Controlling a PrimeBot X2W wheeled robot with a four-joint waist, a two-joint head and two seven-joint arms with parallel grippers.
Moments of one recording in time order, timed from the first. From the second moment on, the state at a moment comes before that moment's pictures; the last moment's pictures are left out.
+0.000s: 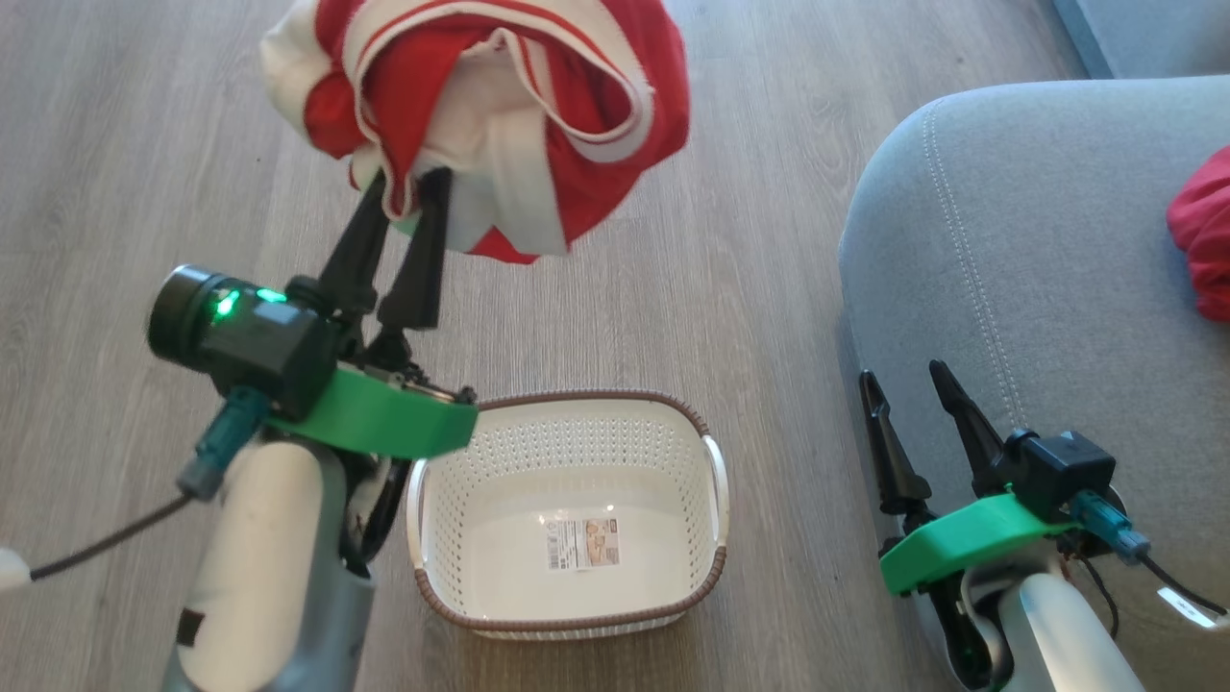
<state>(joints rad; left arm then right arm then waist) -0.36 0.05 -0.20 -0.02 -0.13 -0.06 -0.25 -0.12 -0.06 0.10 0.29 0.26 0.13 -0.26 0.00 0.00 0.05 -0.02</state>
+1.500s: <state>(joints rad) -0.22 0.05 -0.42 -0.06 -0.06 -0.12 -0.26 -0.10 -0.07 0.07 0.29 0.26 0.13 -0.26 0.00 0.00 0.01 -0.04</state>
